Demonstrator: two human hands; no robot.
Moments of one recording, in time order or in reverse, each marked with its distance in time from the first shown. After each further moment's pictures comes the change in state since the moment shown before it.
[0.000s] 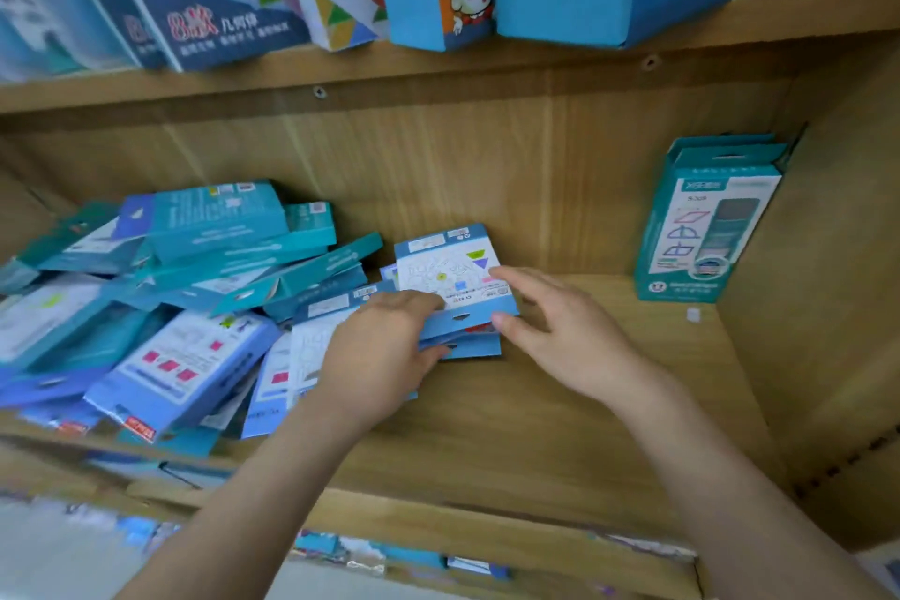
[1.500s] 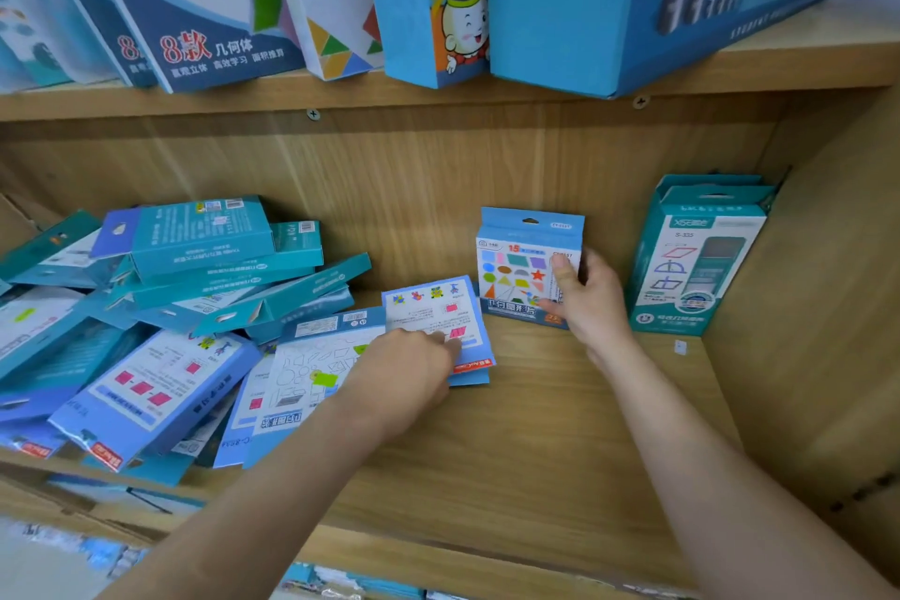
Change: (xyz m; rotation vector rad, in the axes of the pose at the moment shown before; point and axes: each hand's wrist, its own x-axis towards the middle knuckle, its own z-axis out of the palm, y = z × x) left_hand 0.030 0.019 0.017 0.435 -0.361 0.190; right_hand 0.063 0.059 -0.004 0.669 0.415 0.391
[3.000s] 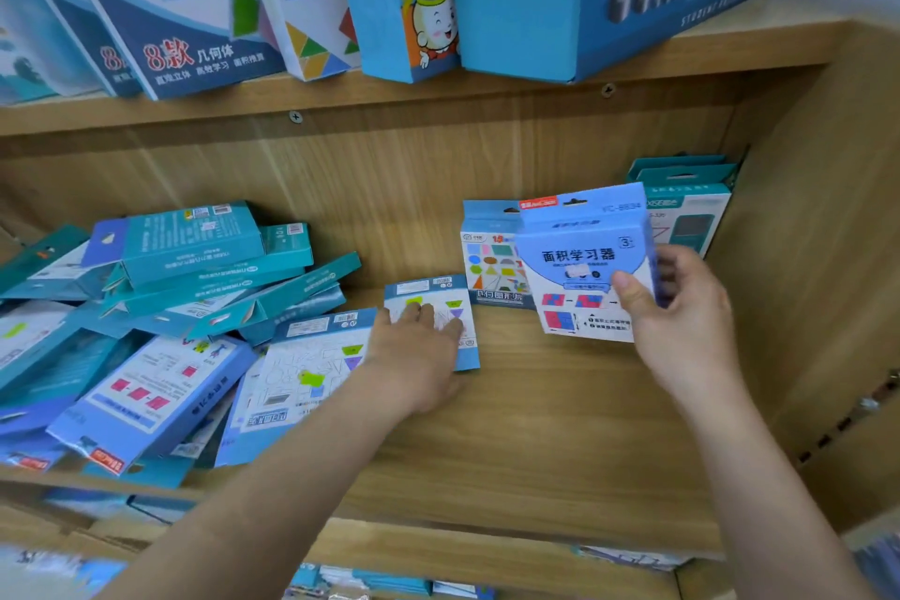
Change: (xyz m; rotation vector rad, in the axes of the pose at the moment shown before) left_hand 0.011 0.014 -0.008 -0.025 -0.247 -0.105; right_hand -0.083 -0.039 -0.069 -0.259 0.256 -0.219
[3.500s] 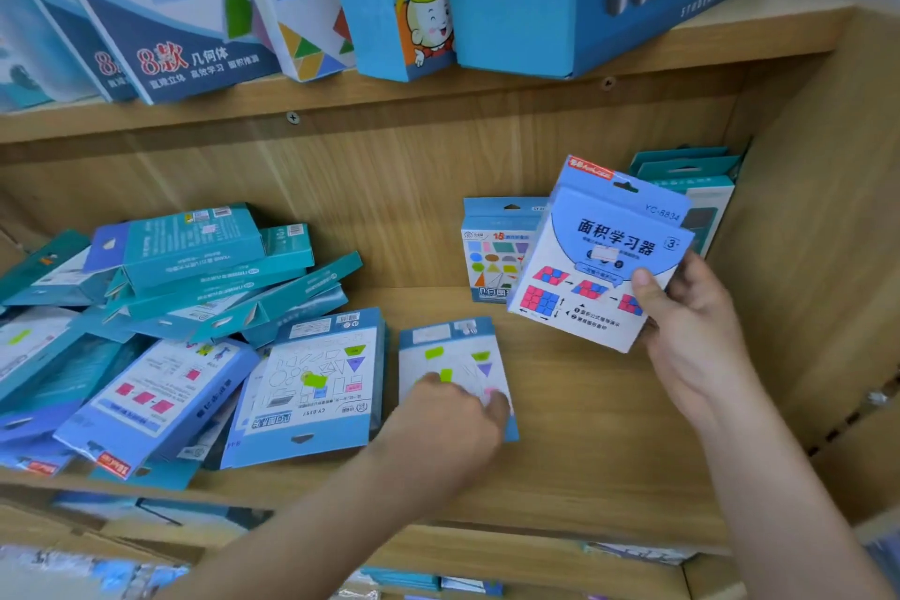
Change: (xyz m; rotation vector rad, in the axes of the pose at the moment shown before) left_hand -0.047 0.030 0.021 0.266 0.234 0.422; right_hand -0.003 0.006 0.000 0.625 -0.103 0.271
